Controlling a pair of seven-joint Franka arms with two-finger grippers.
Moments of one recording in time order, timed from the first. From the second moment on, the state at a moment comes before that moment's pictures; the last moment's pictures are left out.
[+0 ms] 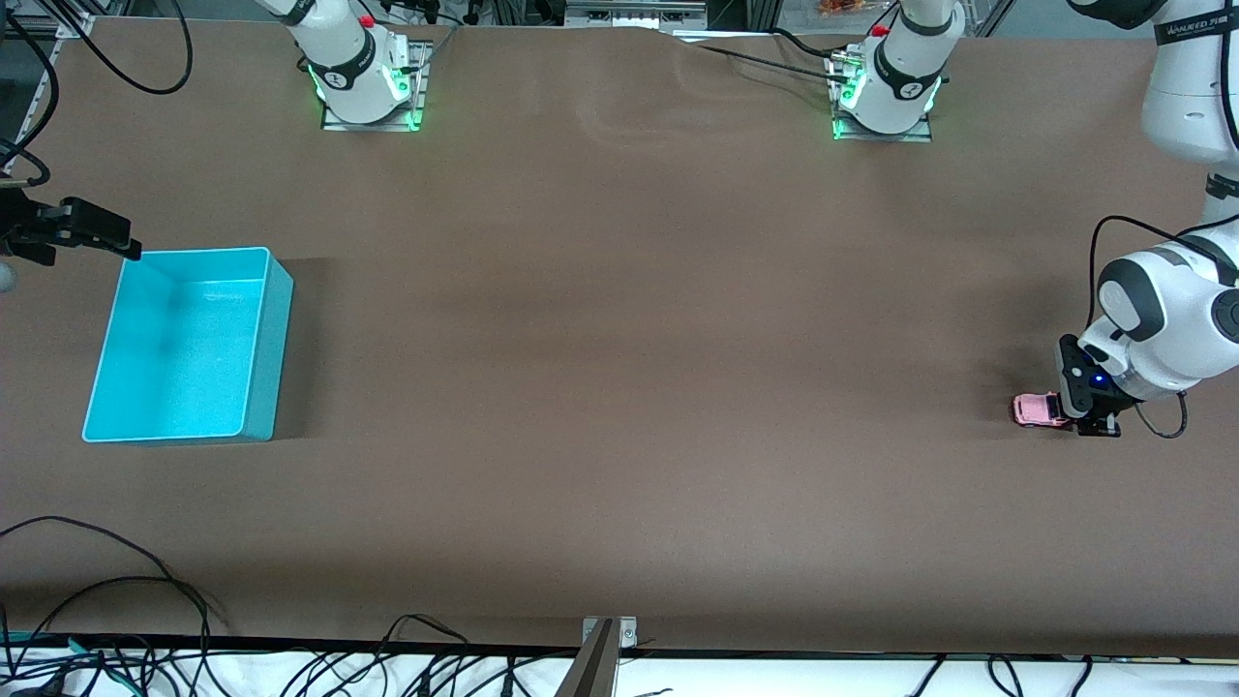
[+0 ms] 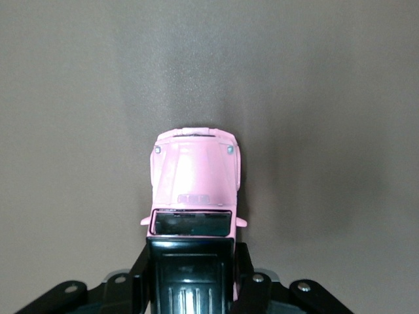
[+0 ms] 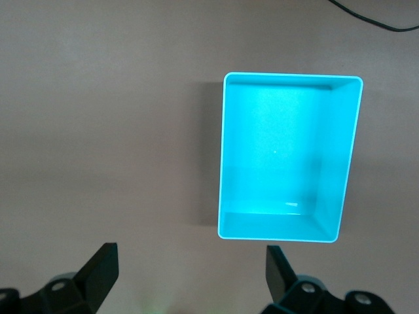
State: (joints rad) left arm 0.28 0.64 0.07 -1.84 0.00 2.59 1.96; right arm 0.17 0.15 -0.26 -1.43 0.04 1.48 -0.16
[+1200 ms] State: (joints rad) left arm 0.22 0.52 0.08 -1.61 -0.11 2.16 1.97; right arm 0.17 0.14 -0.25 -1.40 0.06 1.47 -0.13
